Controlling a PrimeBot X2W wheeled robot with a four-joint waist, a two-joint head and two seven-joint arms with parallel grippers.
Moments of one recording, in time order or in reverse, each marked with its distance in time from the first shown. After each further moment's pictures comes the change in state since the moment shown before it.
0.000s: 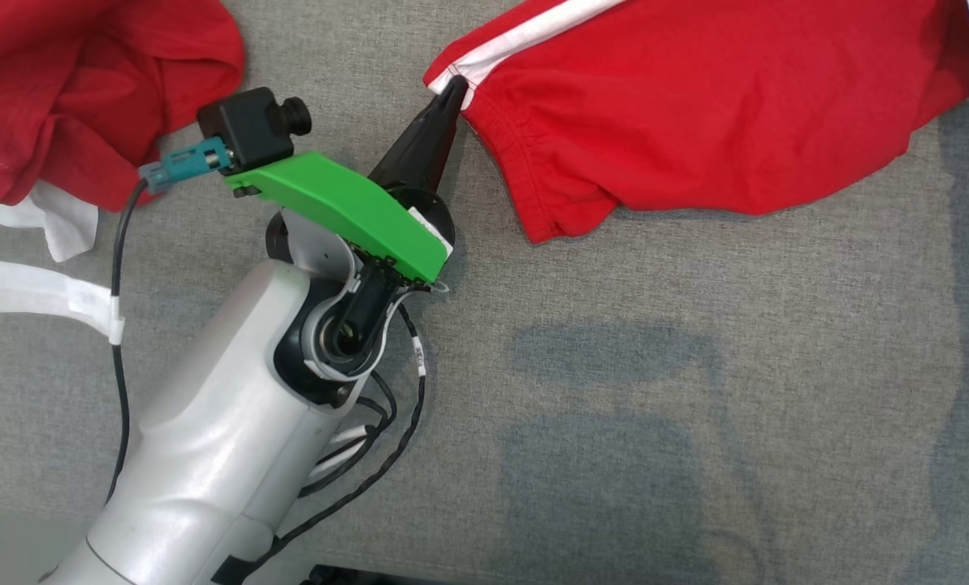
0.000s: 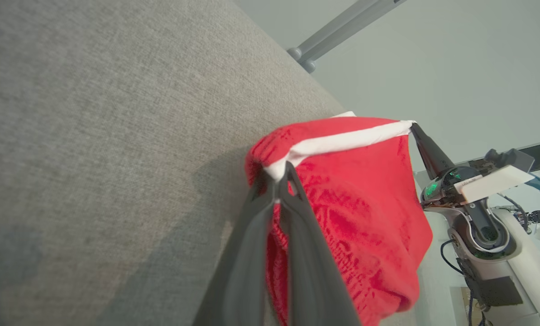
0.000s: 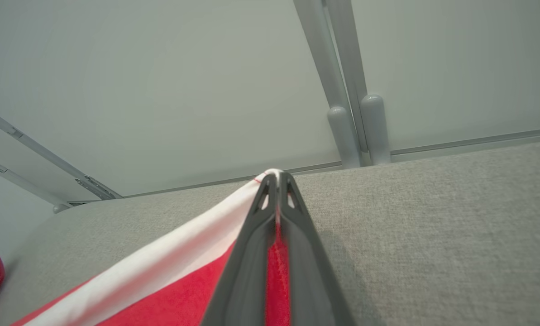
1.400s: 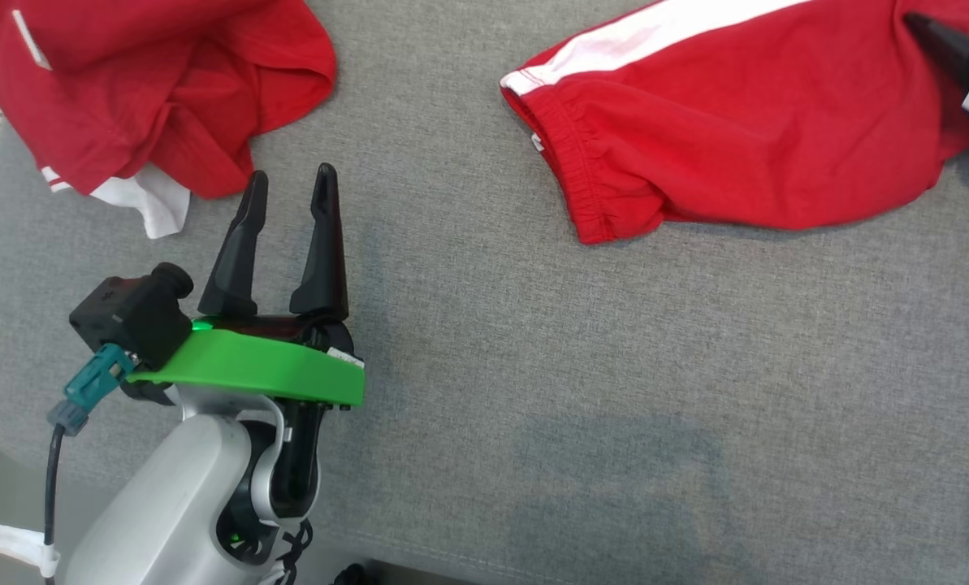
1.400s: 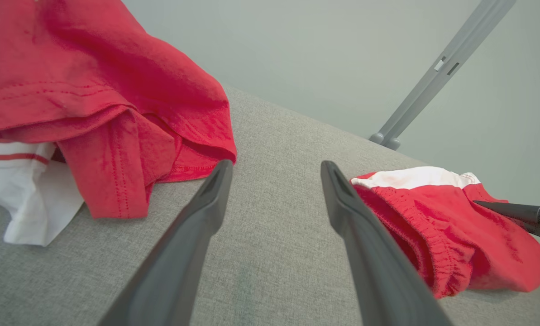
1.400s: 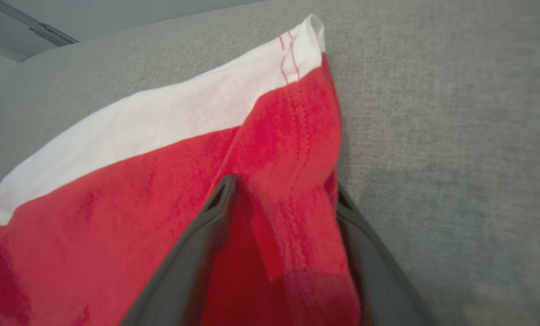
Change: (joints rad) left arm 0.316 0.190 0.044 -0.304 0.377 0.261 -0.254; right arm 0.032 -0.133 0.181 0.124 0.138 -0.002 0.493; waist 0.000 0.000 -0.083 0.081
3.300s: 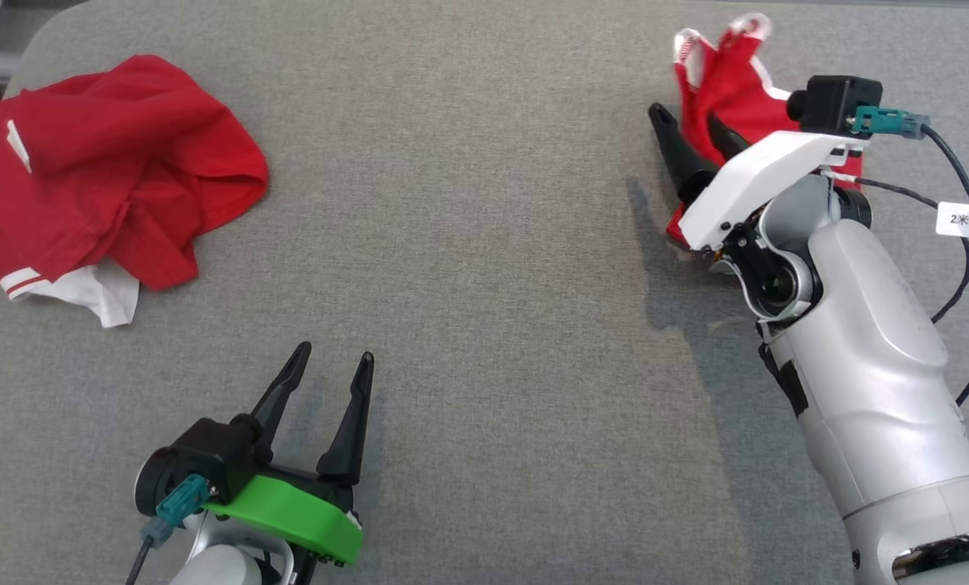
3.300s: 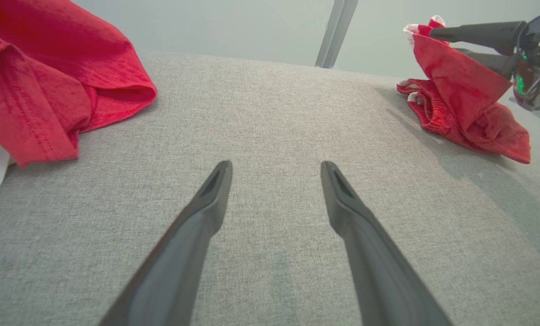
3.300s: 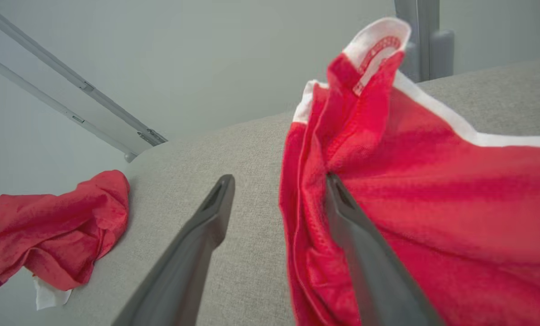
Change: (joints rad) left arm 0.248 0.012 -0.010 0.190 0.269 -0.225 -0.005; right arm 0.244 0.514 -0.273 -0.042 -0.358 0.002 -0.362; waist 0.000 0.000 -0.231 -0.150
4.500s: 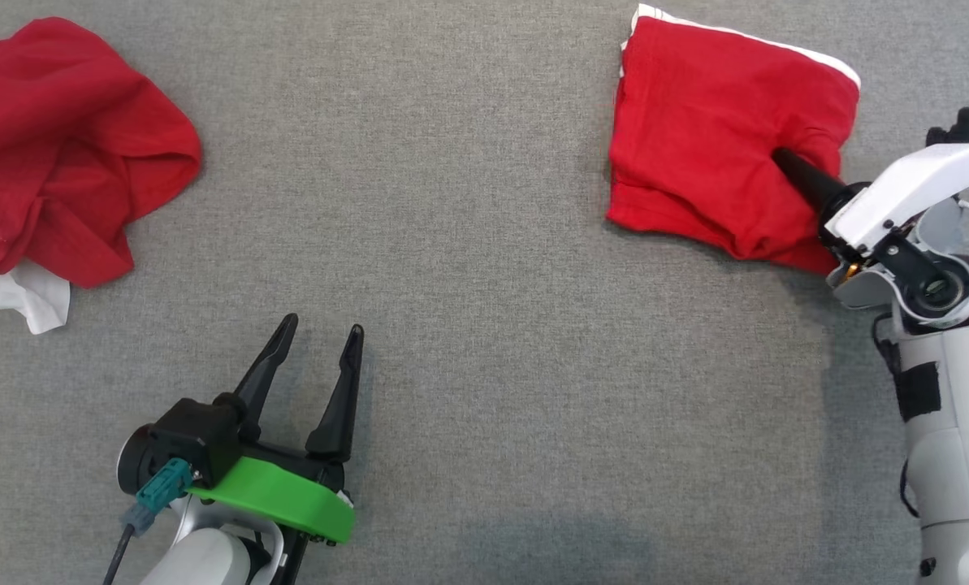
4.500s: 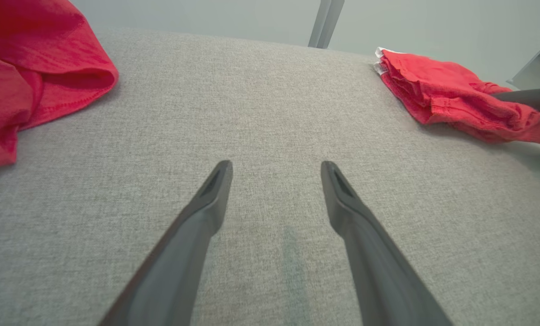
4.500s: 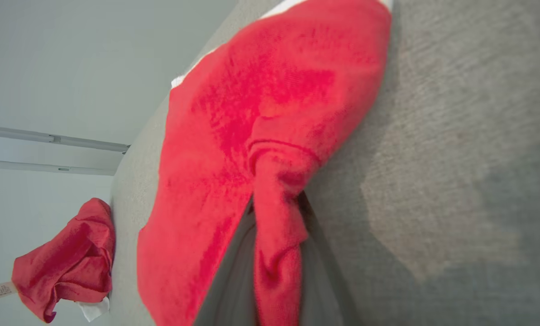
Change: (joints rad) left arm -0.018 0.030 0.022 -0.073 0.006 0.033 0.024; right arm 0.113 -0.044 -0.308 -0.184 0.241 0.000 0.412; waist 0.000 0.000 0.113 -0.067
